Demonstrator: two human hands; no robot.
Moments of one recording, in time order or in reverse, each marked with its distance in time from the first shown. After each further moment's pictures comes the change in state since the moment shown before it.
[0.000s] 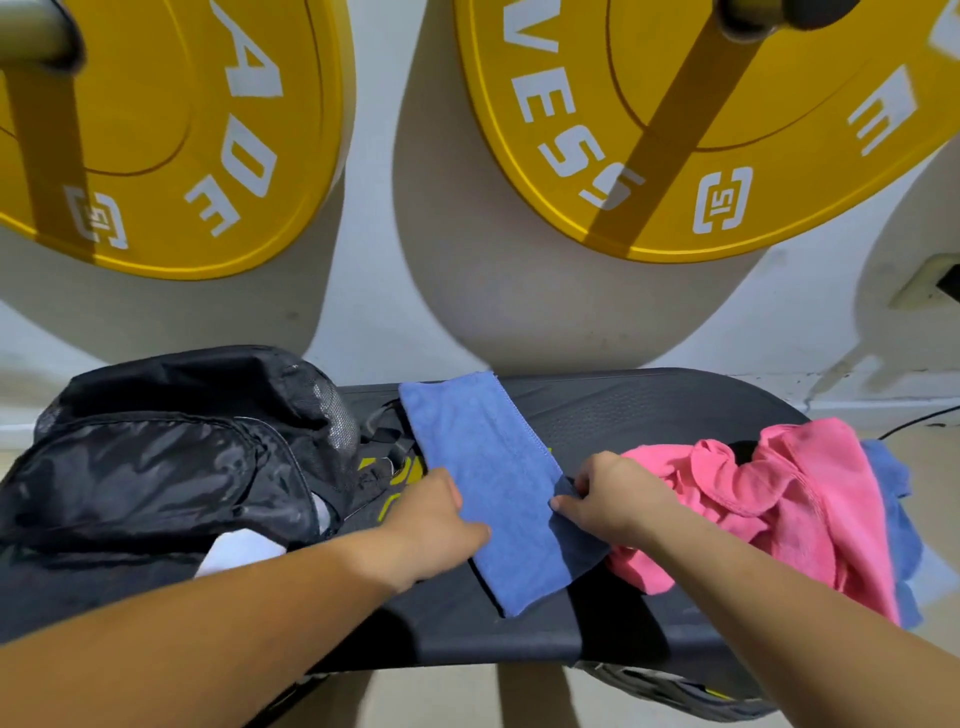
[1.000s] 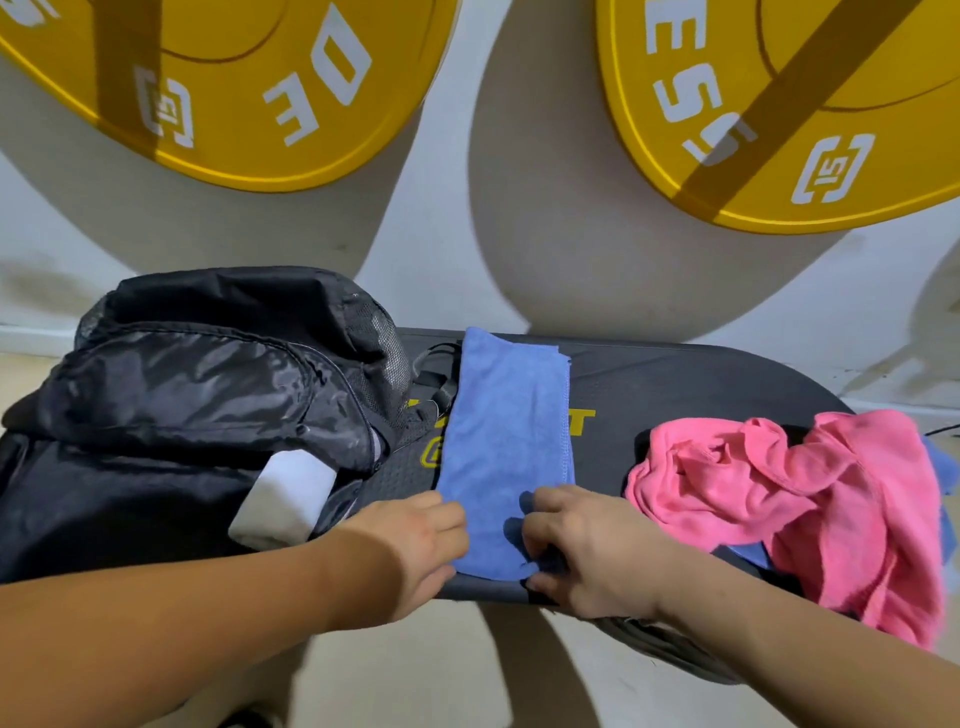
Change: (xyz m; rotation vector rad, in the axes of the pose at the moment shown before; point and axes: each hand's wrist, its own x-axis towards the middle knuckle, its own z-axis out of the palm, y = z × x) left_hand -0.049 -0.111 -0.025 0.703 0.029 0.991; right_hand -0.067 -0.046 0.041 -0.227 -0.095 -0.805
